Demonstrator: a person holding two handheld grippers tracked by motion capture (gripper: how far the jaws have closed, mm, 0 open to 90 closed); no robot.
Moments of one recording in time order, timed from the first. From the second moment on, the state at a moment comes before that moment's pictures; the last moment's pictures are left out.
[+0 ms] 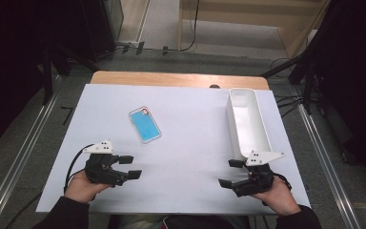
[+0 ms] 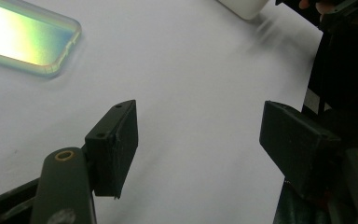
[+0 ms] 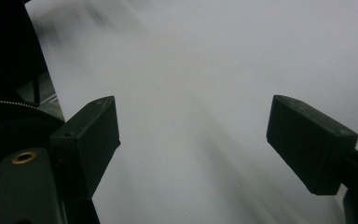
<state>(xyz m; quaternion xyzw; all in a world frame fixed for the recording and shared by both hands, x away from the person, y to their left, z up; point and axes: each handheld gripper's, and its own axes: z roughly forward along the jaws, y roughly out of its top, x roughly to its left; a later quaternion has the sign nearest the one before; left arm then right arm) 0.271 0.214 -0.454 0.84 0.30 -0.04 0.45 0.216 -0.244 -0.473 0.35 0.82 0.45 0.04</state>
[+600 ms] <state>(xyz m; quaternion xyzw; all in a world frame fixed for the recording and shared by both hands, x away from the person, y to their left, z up) 0.271 0.215 -0.453 0.84 0.30 -0.05 0.45 0.216 -0.245 -0.471 0.36 0.81 0.46 0.03</state>
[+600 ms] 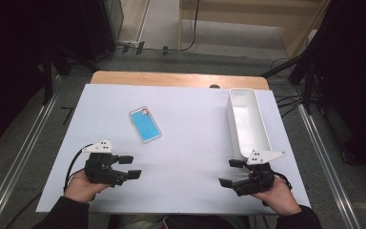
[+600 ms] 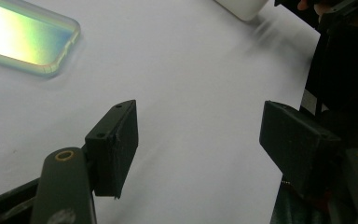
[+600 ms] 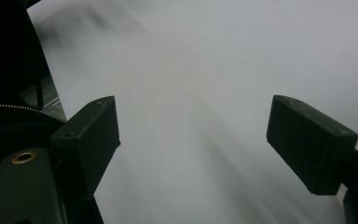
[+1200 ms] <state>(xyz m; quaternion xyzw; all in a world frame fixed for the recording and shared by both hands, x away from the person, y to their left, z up) 0.271 0.215 -0.454 0.84 0.31 -0.05 0.45 0.217 -0.247 -0.472 0.36 0.81 0.45 0.04</state>
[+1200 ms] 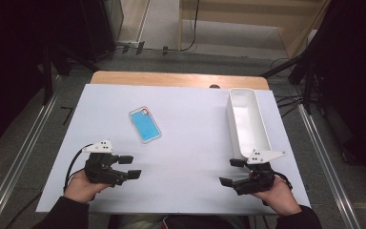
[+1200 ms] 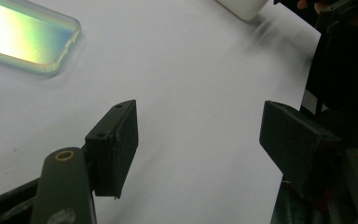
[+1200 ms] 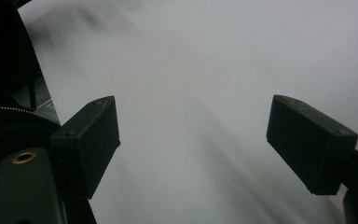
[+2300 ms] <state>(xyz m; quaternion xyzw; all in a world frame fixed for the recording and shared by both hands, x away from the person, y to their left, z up) 0.289 0.222 -0.453 0.82 0.35 -0.01 0.45 0.218 -0.246 -0.474 0.36 0.82 0.44 0.04</state>
